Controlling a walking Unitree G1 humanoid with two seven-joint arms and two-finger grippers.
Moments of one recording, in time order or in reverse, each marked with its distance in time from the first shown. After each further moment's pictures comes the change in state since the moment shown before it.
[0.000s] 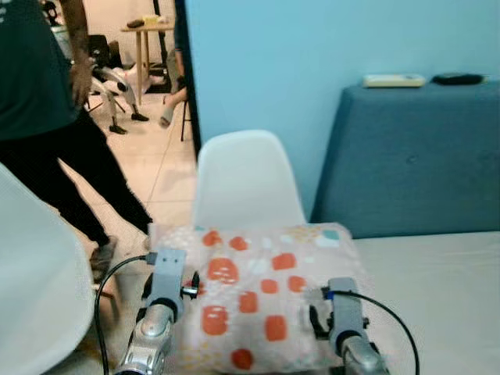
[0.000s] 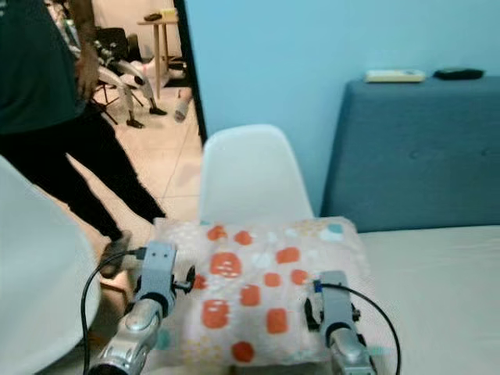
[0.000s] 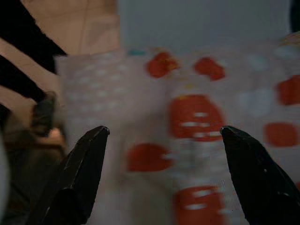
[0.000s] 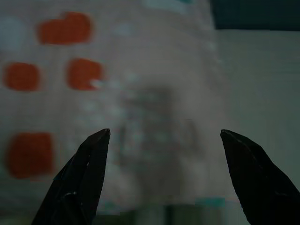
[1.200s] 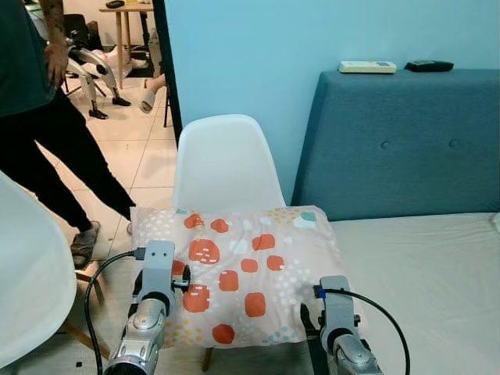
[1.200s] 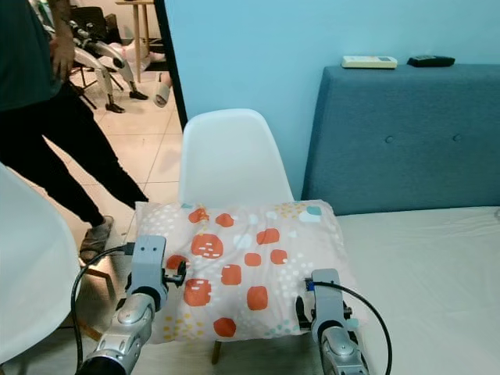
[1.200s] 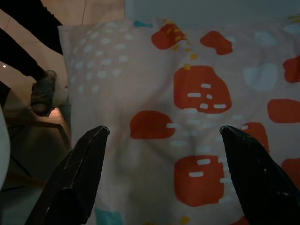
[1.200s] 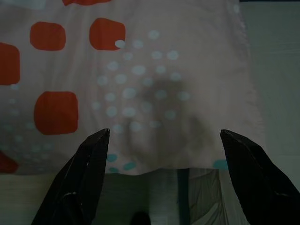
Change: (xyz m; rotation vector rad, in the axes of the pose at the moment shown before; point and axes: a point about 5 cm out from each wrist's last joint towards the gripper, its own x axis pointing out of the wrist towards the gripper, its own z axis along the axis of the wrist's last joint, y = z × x) left arm 0.003 0.008 0.001 -0.031 0.016 0.045; right arm 0.001 0.011 0.001 0.014 0.004 0.052
